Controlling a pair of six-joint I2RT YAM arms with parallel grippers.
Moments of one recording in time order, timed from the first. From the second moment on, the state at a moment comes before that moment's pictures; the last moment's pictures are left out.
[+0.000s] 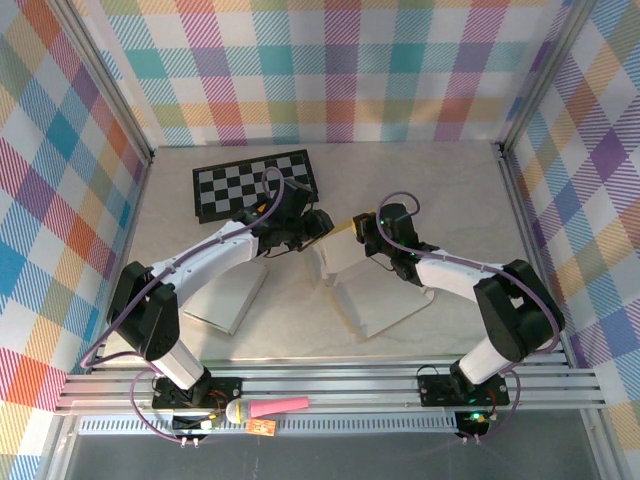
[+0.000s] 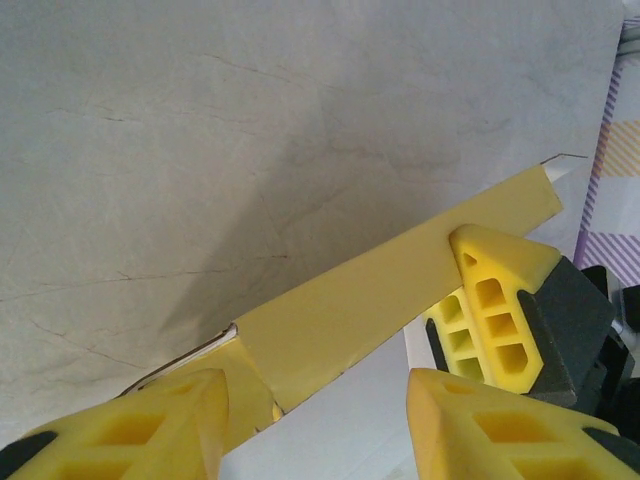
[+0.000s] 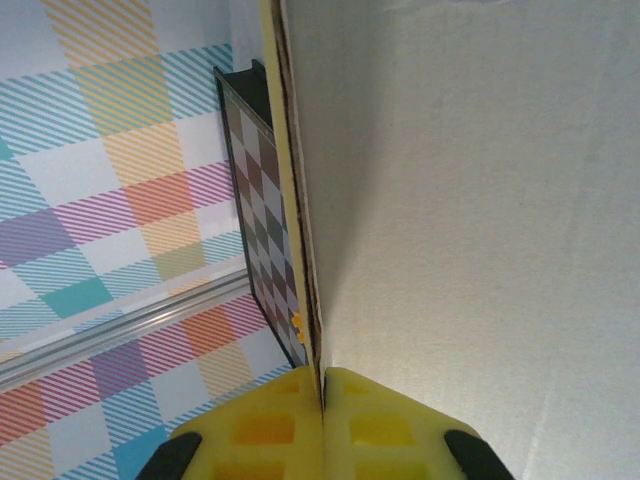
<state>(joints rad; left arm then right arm) -0.65 1.62 1.28 -0.50 0.10 -1.07 0.55 1.56 0.78 0.33 -0.04 1.69</state>
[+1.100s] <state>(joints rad) -0.58 1.24 0.92 -0.51 -0.04 -0.67 0.49 1.55 0.79 0.46 -0.24 1.59</state>
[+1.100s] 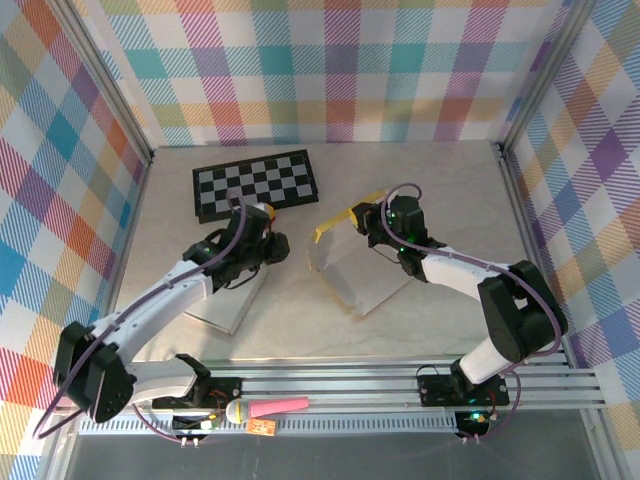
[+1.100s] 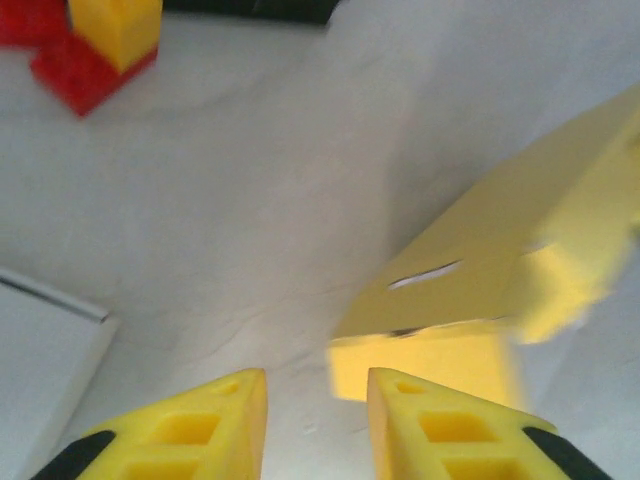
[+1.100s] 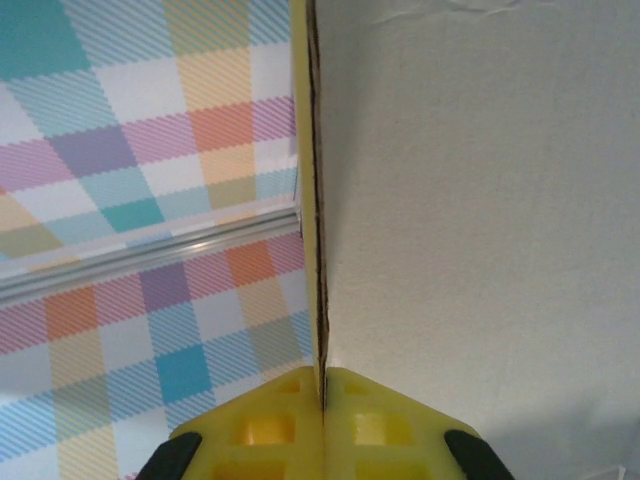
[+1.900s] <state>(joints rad) -0.59 1.43 0.81 -0.19 0.20 -0.26 0.48 1.63 0.80 0.49 -0.31 1.59</state>
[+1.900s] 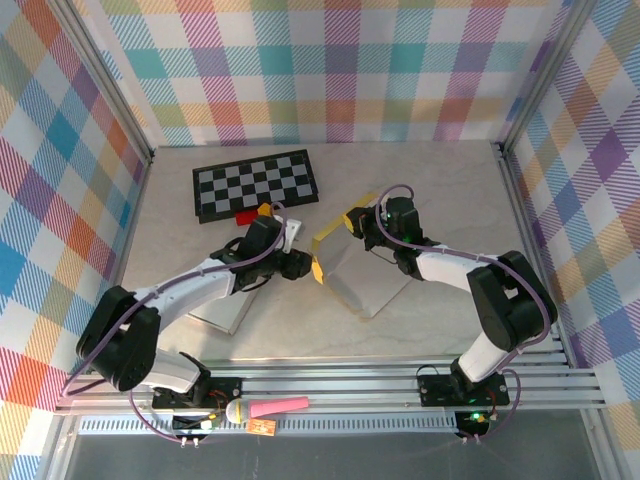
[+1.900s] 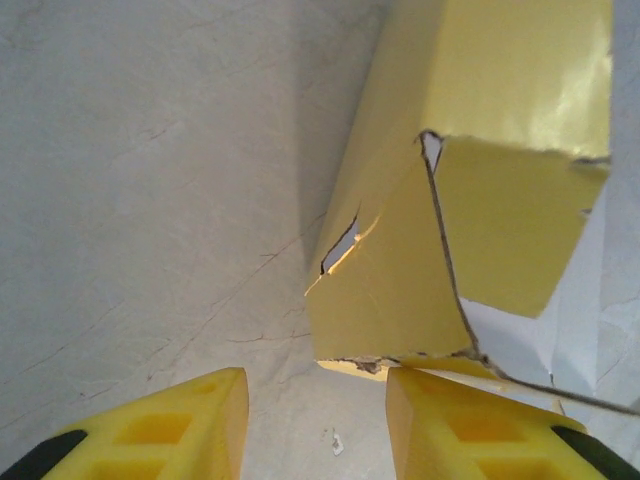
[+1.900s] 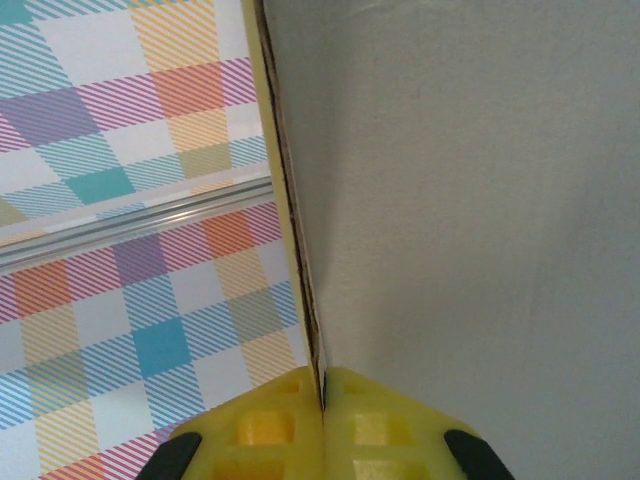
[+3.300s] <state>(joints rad) -0.63 1.58 0.91 -0.18 0.18 -0.10 0.47 1.64 0.85 0.44 -0.33 1.59</state>
